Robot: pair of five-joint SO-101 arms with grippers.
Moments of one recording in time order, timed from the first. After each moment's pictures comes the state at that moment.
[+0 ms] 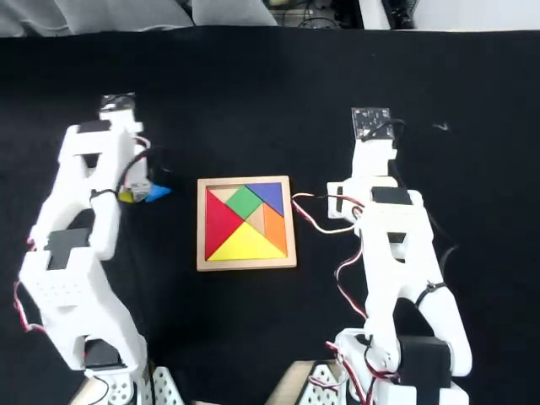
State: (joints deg) left arm -9.8 24.4 2.9 67.5 -0.1; right arm 2.9 -19.3 48.6 43.7 4.8
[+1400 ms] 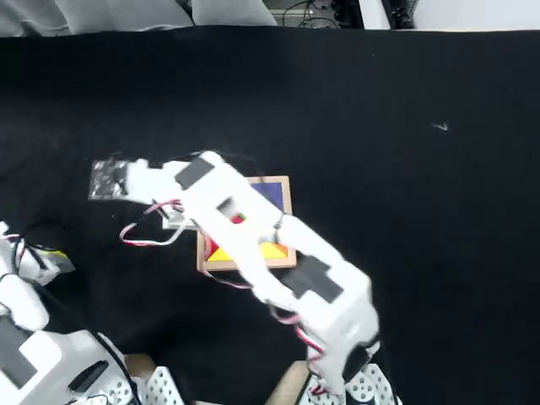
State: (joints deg) left arm -54.9 -3.8 46.0 52.3 -8.1; right arm -45.0 29.4 -11.0 63.6 50.0
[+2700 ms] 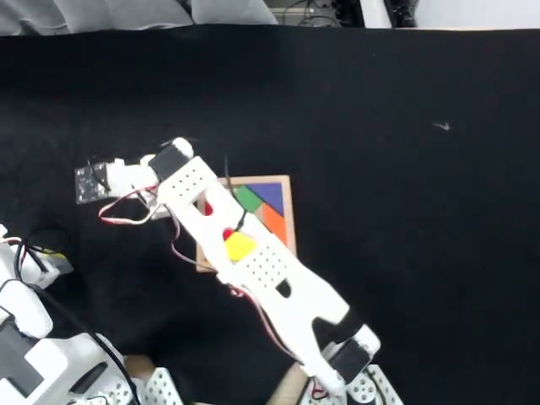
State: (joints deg) left arm -54.9 -6.5 49.1 50.0 -7.8; right arm -44.6 77.8 -85.7 89.6 57.7
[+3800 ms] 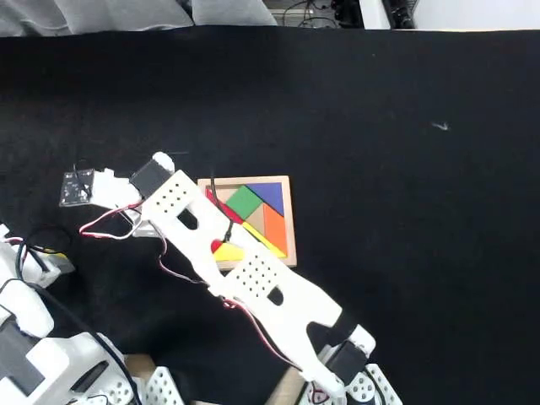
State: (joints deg) left arm -54.9 -6.5 49.1 50.0 -7.8; right arm -49.7 77.8 -88.4 96.7 39.5
